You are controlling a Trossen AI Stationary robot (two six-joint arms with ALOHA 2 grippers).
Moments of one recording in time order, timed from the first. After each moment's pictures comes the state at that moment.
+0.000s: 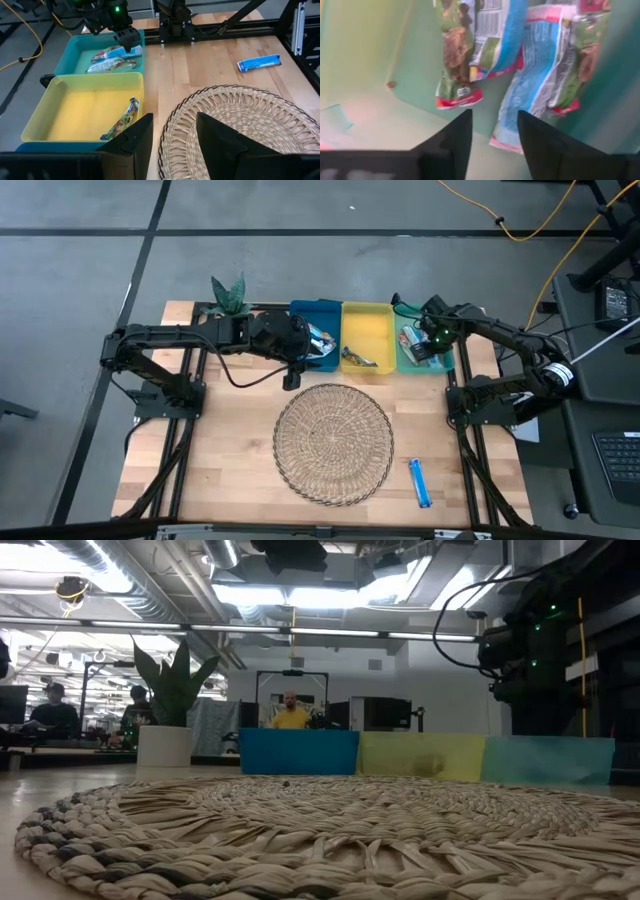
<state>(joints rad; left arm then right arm) 0.13 1.41 1.33 -0.47 0.05 0.13 -0.99 1.28 0.74 -0.94 -0.04 0.15</state>
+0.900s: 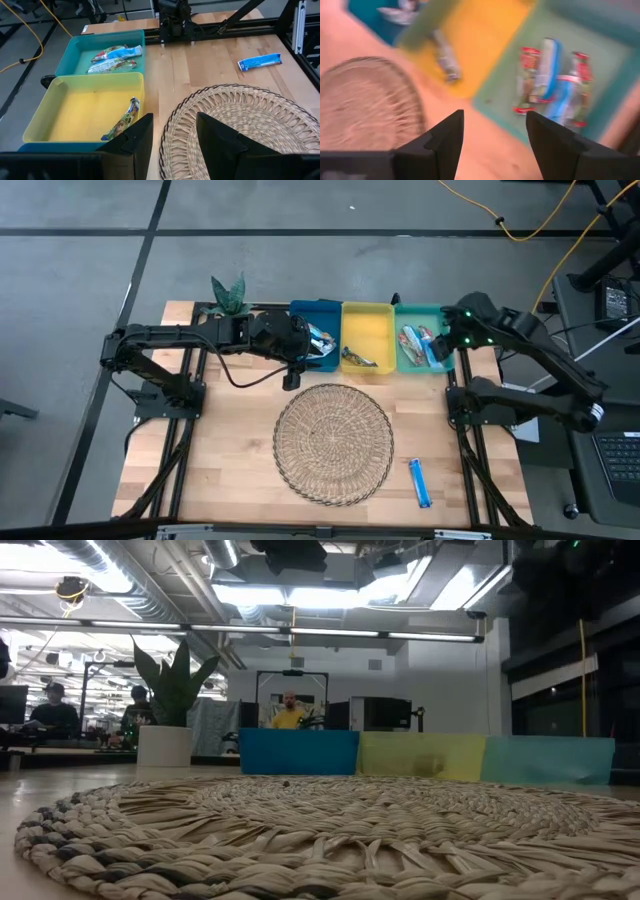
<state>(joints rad) 0.13 1.41 1.33 -0.47 0.05 0.14 -0.71 0.81 1.04 -1.20 -0.06 0.32</state>
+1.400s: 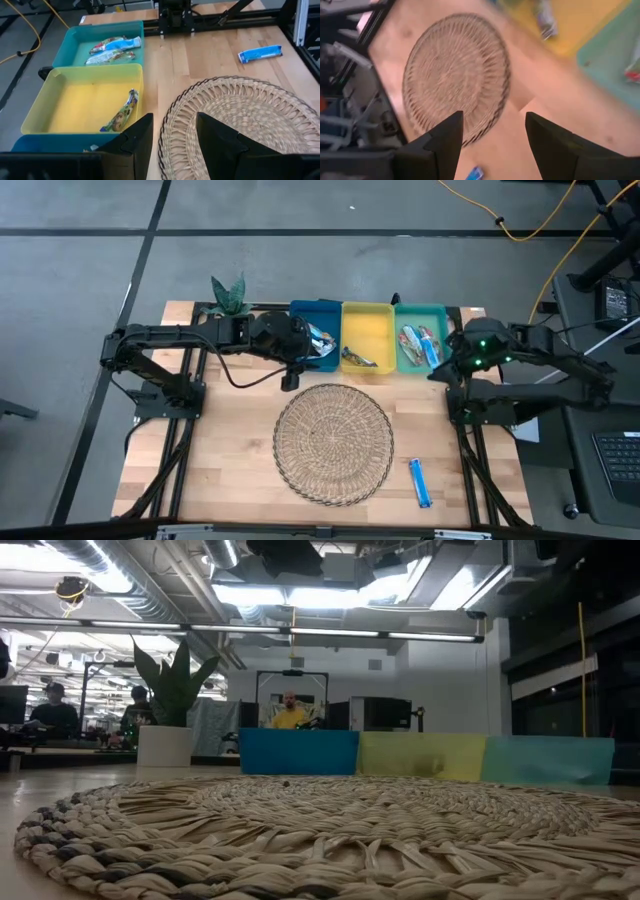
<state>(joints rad) 0.13 1.41 1.33 -0.50 0.05 0.14 -0.26 0.70 1.05 -1.22 -0.20 0.67</state>
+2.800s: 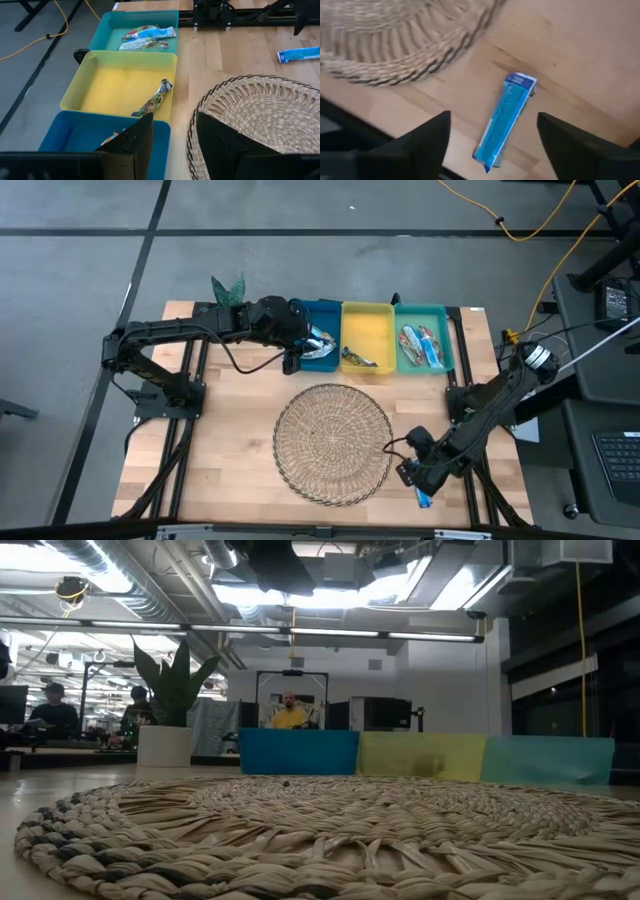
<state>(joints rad) 0.25 1.41 1.33 -0.53 0.03 0.14 0.82 1.50 1.04 -0.95 0.05 1.87</state>
